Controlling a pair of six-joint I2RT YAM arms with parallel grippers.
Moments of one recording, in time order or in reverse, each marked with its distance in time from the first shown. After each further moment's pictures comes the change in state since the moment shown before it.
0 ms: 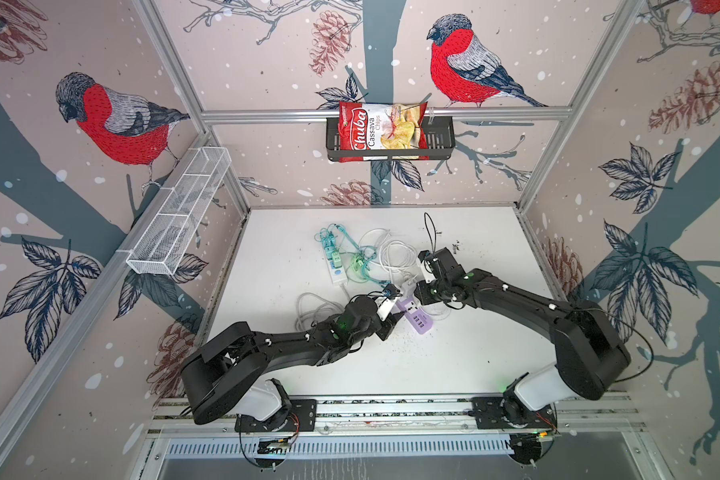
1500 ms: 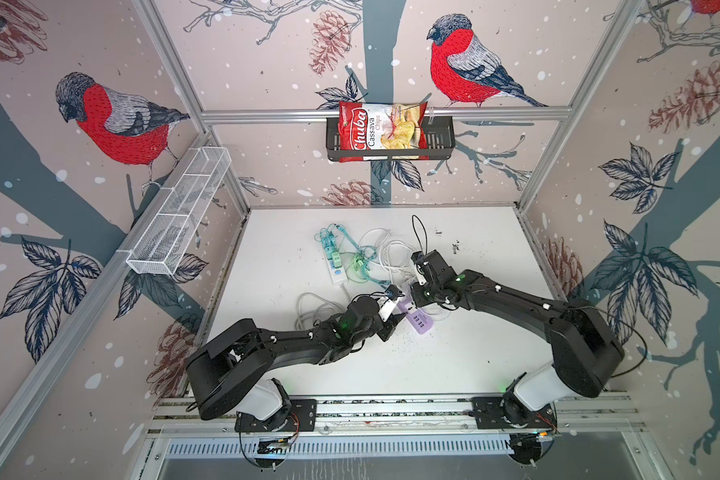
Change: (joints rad) left arm 0.000 0.029 0.010 0.006 0.021 0.002; right arm 0.072 0.028 0.036 -0.024 0.140 -0.013
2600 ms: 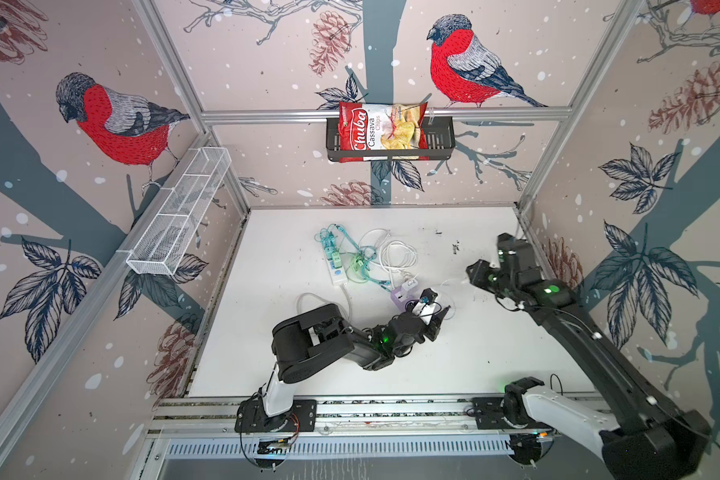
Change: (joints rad) left arm -0.223 0.520 0.305 0.544 -0.285 -0.124; right arm -0.427 -0.582 0.002 -0.254 -0.040 0.317
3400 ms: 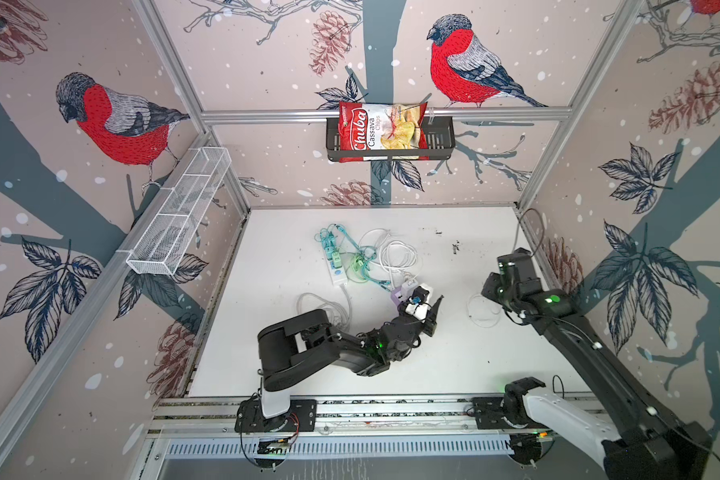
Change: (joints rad) left arm -0.055 -0.179 -0.155 0.074 -0.265 0.066; right arm 0.093 0.028 -0.171 -0.034 0.240 0.031
